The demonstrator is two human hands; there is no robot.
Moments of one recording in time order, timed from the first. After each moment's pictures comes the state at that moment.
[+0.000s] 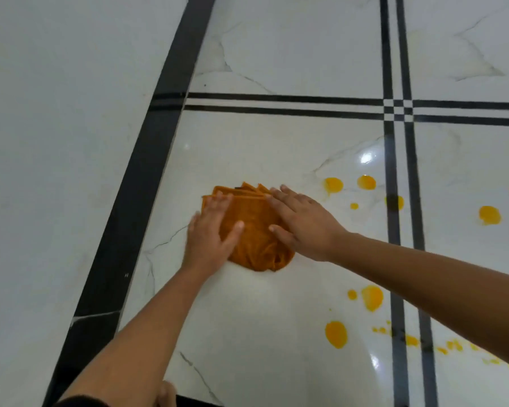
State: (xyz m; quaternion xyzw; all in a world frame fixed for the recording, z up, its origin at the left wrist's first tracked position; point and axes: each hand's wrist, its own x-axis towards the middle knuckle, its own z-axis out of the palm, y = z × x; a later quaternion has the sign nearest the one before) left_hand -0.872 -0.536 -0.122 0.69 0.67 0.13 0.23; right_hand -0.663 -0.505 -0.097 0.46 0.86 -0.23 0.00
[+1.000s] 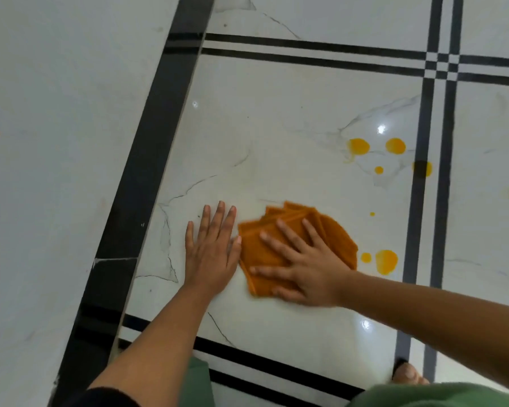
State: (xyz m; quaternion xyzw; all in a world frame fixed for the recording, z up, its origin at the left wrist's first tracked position) left_hand -0.892 -0.635 -0.146 0.70 0.70 -0.02 0.13; right_hand -0.670 -0.616 -0.152 0.29 0.95 -0.11 0.01
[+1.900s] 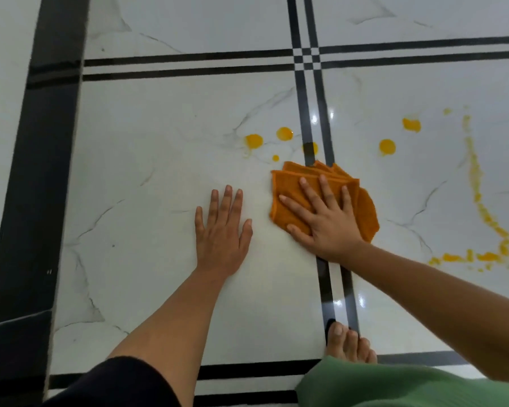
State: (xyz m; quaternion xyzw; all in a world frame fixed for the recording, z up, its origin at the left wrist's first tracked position) left_hand -0.746 -0.597 -0.145 0.79 0.60 0.01 0.11; right_hand -0.524 -0.620 -0.146 0.64 0.76 -0.12 0.04
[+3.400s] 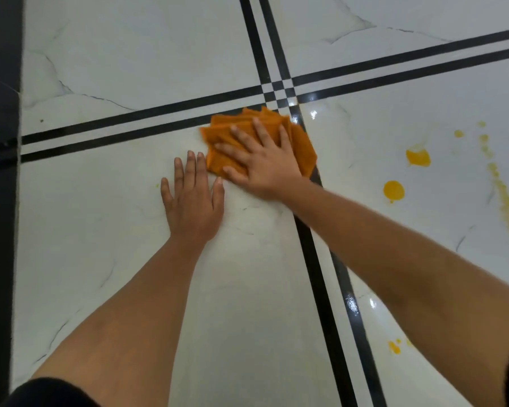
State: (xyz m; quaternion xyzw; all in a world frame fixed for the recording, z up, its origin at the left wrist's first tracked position) left_hand -0.696 -0.405 -0.149 0.77 0.63 -0.01 0.09; right_hand -0.535 -0.390 -0.149 0.65 0.75 -0.13 -0.02
